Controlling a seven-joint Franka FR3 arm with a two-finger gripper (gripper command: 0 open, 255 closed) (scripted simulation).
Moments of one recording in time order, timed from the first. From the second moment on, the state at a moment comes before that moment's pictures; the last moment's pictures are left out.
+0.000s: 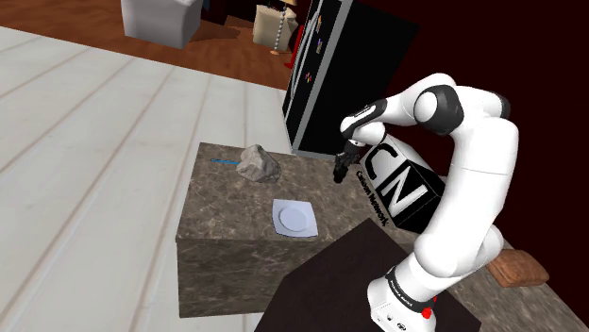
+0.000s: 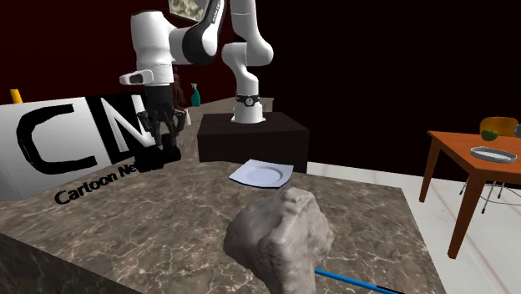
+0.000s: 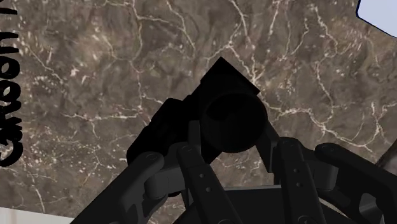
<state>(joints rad) -0.28 0.48 -0.28 -2.02 0.23 2.48 -0.46</state>
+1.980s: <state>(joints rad) 0.19 0.09 -0.14 -2.59 0.06 2.69 0.26</state>
